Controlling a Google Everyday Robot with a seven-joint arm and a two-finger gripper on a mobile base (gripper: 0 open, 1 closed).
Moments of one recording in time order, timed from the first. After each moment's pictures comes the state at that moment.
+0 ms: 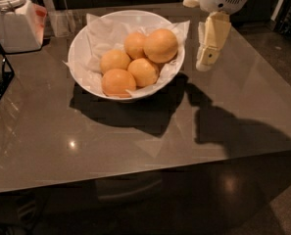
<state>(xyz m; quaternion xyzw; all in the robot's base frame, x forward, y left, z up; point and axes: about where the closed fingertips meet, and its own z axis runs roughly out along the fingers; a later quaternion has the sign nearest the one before) 0.566 -0.117 0.997 -0.71 0.68 0.00 0.20</state>
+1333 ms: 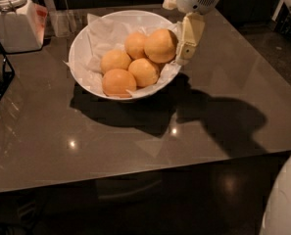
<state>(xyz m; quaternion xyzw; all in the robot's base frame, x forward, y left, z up) 0.616 -0.079 0.975 -0.73 0.65 0.04 0.21</state>
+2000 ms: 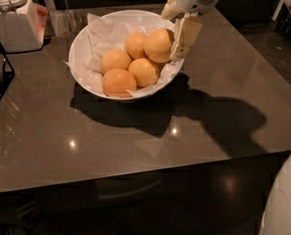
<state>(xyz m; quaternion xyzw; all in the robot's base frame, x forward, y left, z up) 0.616 -0.079 0.975 -0.73 0.65 0.04 0.21</state>
